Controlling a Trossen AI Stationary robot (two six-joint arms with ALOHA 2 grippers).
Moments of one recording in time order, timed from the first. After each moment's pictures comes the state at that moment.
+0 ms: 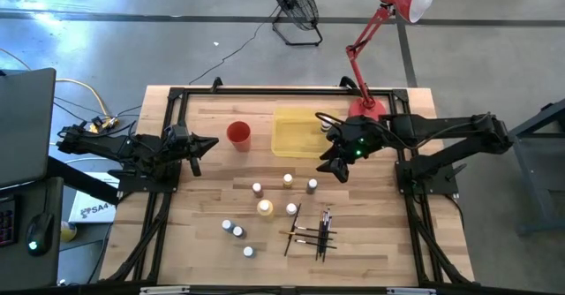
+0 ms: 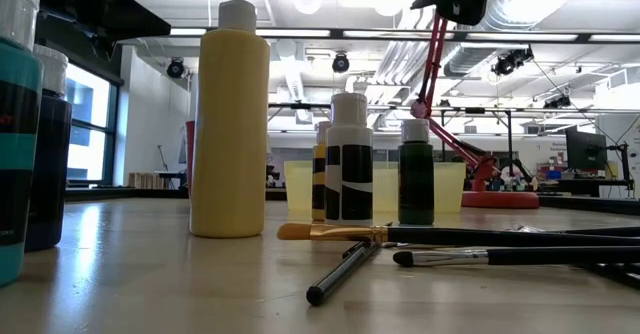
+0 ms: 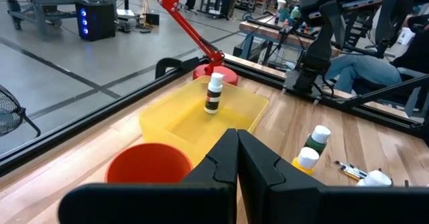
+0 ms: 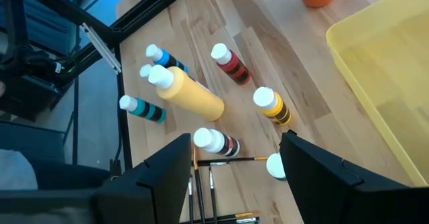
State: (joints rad) left arm -0.24 0.31 0.40 -0.22 -0.65 -0.29; right arm 0.03 1.25 1.19 -0.64 -0.13 0.61
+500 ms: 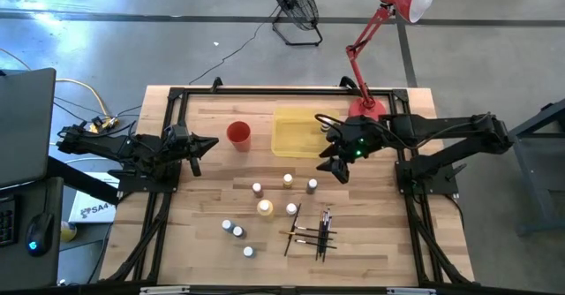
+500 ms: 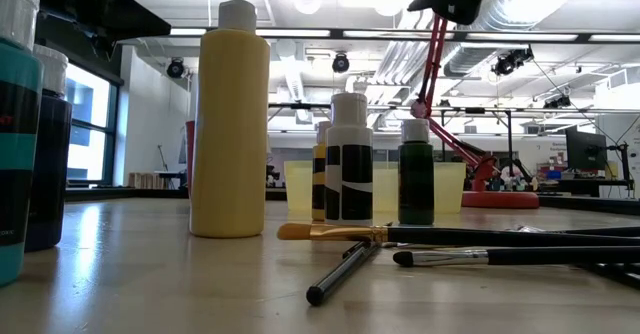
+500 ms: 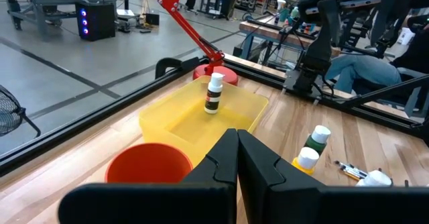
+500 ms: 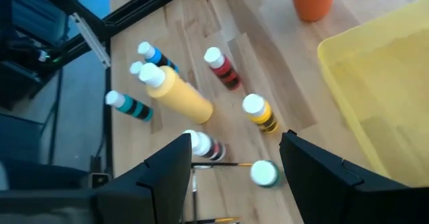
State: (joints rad) left arm -0.24 0.31 0.40 -0.22 -0.65 -0.29; right arm 0.03 1.25 1.19 -0.64 -0.09 0.50
